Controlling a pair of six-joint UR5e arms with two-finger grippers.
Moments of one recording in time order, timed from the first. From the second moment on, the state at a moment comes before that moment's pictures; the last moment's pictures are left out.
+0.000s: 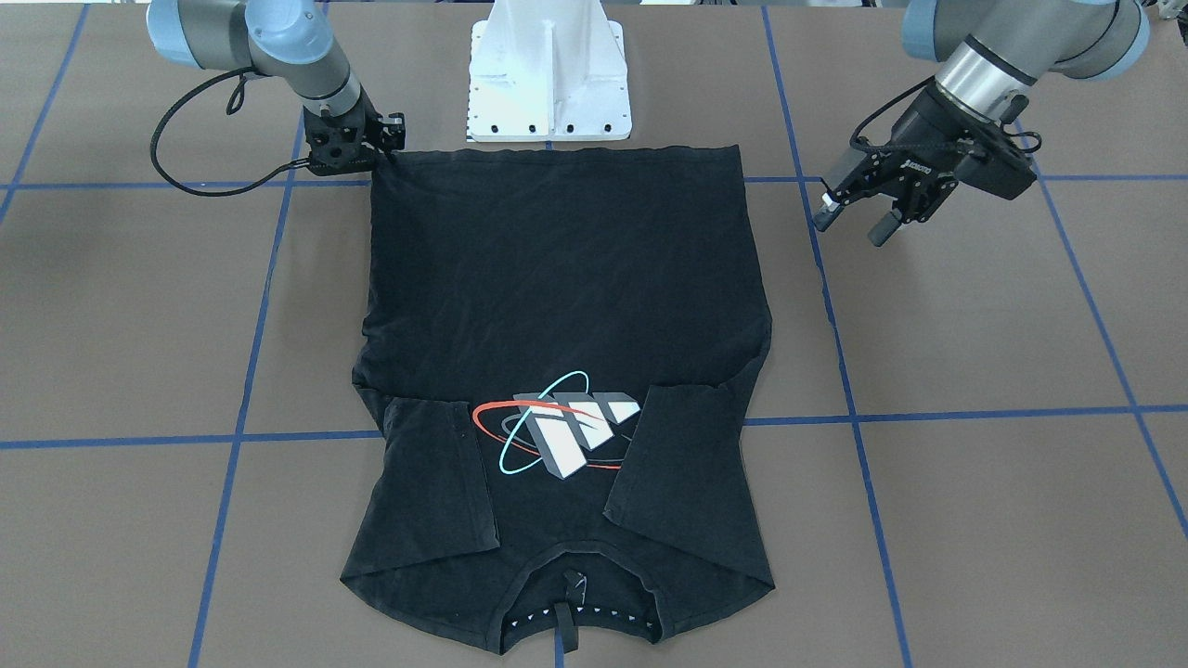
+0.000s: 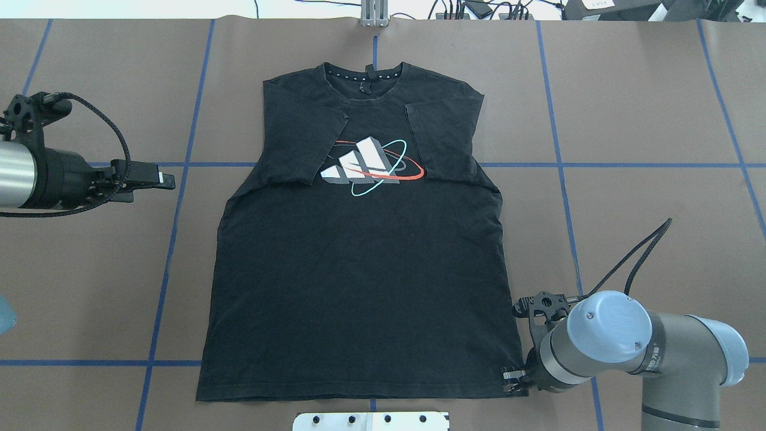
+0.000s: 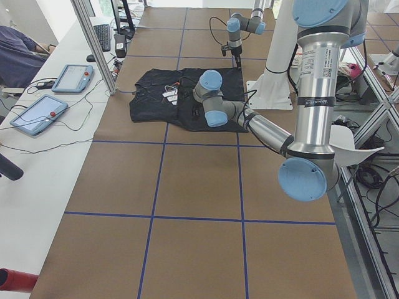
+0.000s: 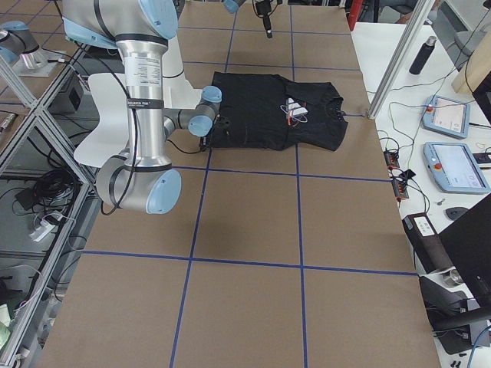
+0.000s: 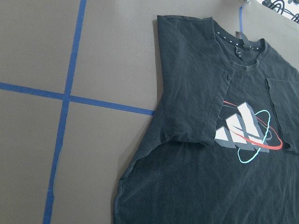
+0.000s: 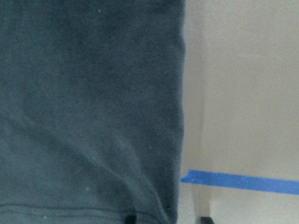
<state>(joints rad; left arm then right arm) -0.82 -1.59 -2.02 -2.32 -2.03 -1.33 0.24 -1.52 2.02 -1.32 1.97 1.31</state>
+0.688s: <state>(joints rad) -0.82 -1.59 -2.02 -2.32 -2.03 -1.34 0.24 -1.52 2.03 -1.32 1.98 1.31</state>
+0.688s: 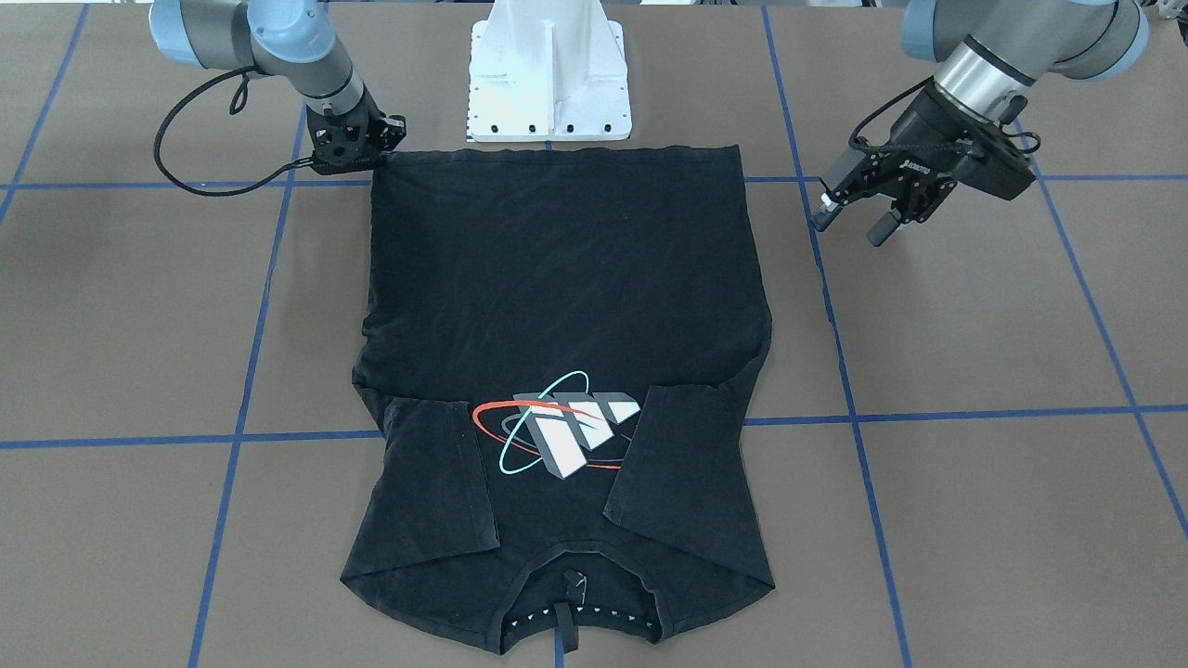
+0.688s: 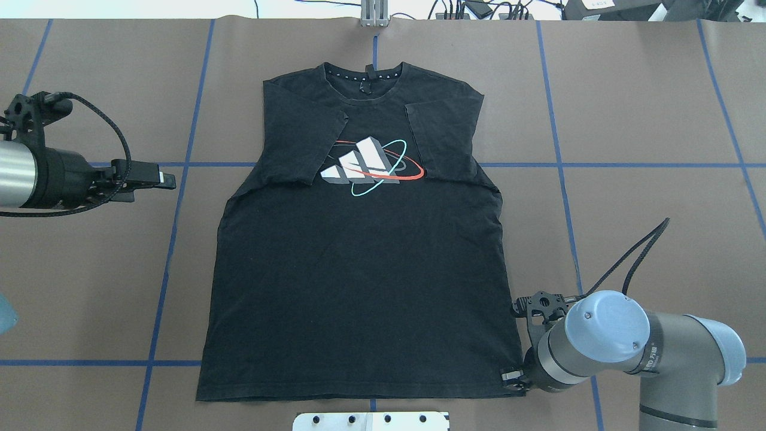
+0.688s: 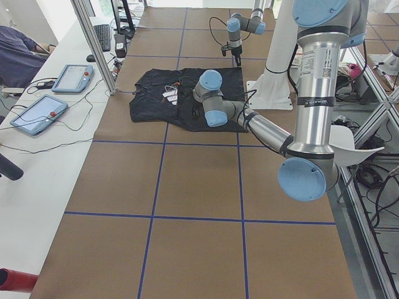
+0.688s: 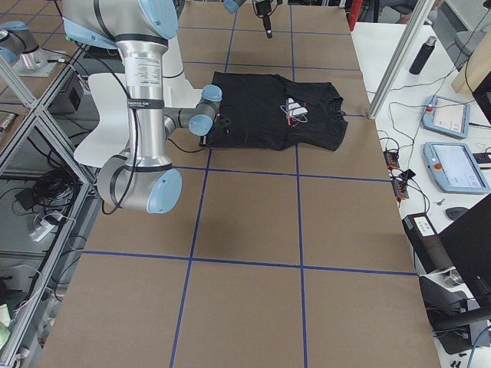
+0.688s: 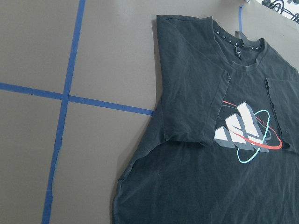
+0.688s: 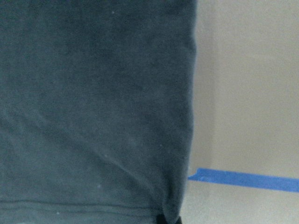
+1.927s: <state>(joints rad) -0.47 -1.38 -2.04 -2.57 -1.91 -1.67 0.37 -1.52 2.21 -1.31 2.10 1.37</state>
